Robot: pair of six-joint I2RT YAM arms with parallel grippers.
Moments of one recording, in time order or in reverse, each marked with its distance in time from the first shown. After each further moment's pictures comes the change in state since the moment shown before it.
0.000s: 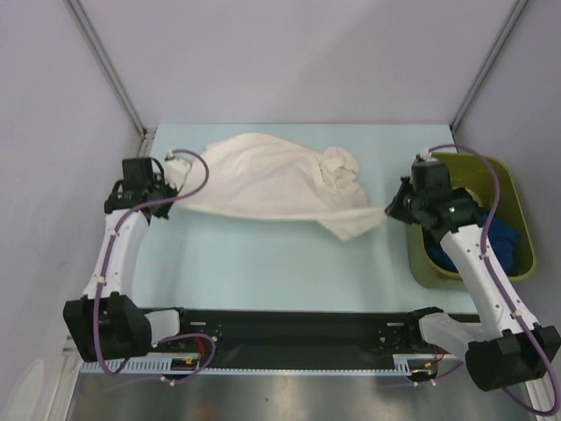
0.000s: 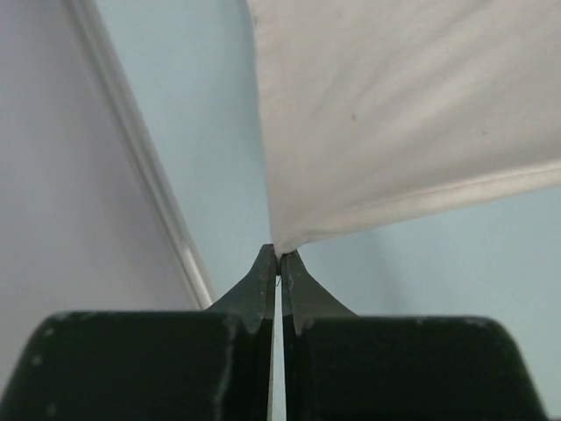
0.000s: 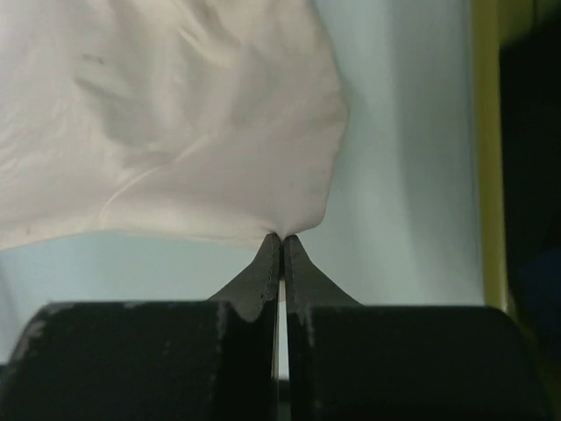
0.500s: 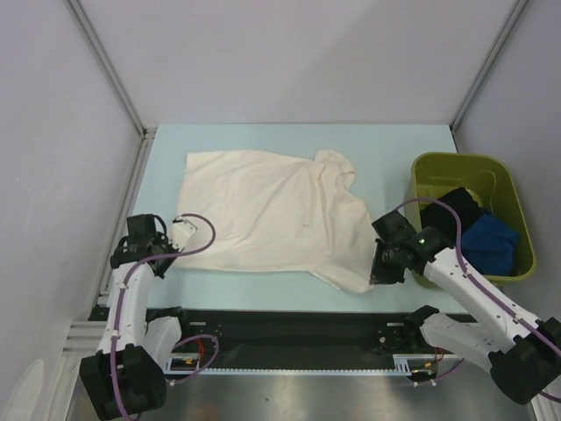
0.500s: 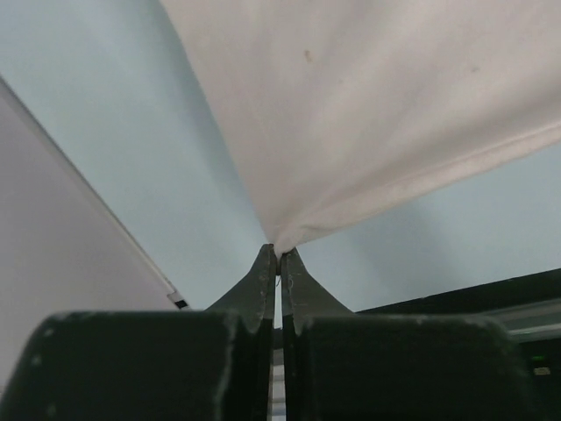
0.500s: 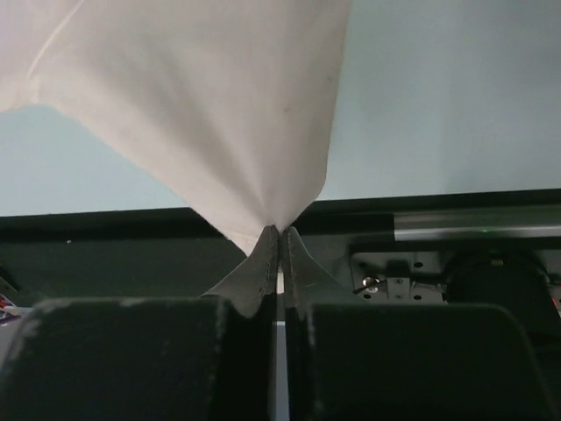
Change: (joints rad) left arm 0.086 -0.382 -0.590 -0.149 -0.045 0.234; right arm 0.371 -0.138 -0.388 -0.327 -0.016 0.306
